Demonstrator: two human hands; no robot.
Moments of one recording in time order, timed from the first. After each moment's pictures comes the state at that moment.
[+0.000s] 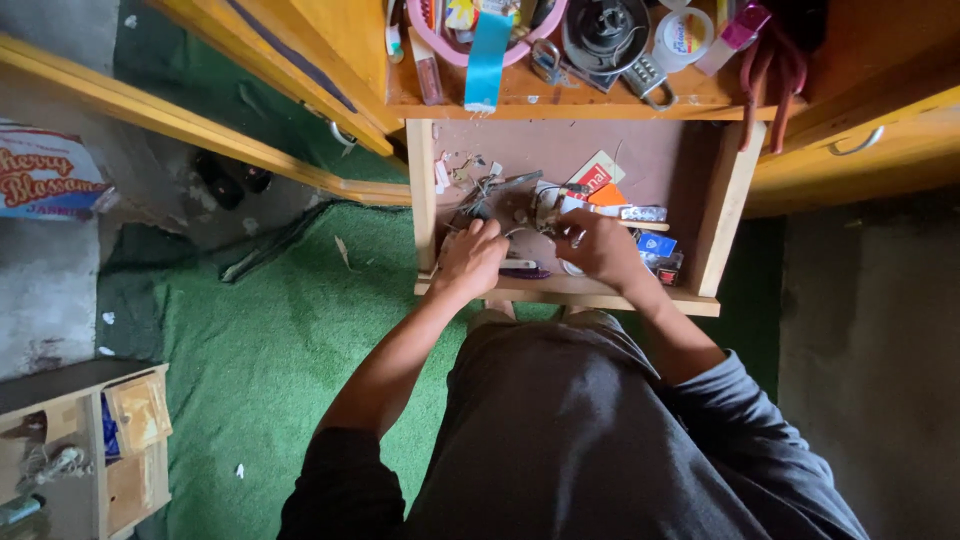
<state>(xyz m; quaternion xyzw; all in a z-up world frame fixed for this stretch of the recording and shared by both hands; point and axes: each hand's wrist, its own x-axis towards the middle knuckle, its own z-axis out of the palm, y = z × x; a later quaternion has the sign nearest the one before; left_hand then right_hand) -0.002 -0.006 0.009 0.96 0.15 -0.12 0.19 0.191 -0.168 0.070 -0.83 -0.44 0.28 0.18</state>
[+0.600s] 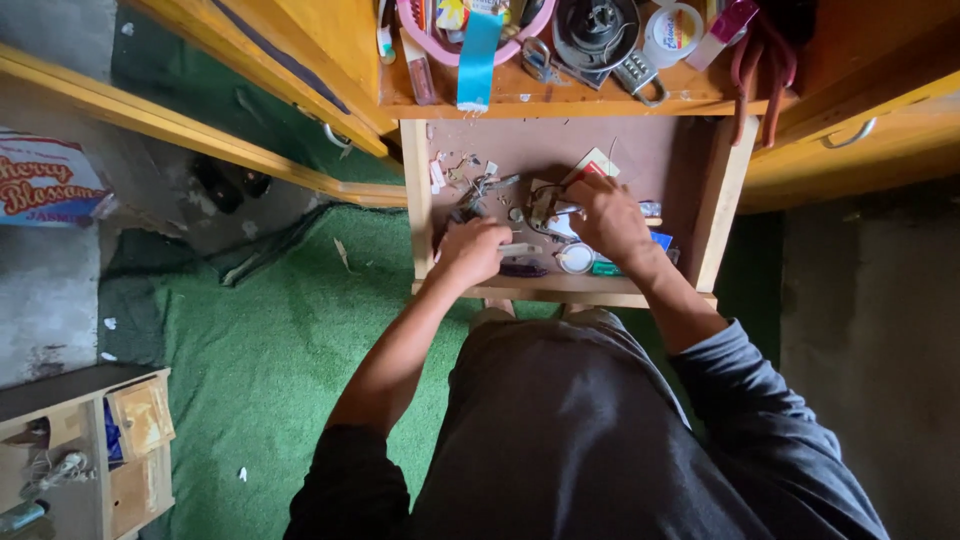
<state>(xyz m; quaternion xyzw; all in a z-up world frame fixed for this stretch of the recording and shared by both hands) 0.013 -0.005 0.014 0.92 0.23 -0.13 0.28 0.229 -0.159 0.052 -0.82 -0.53 0.11 0.17</state>
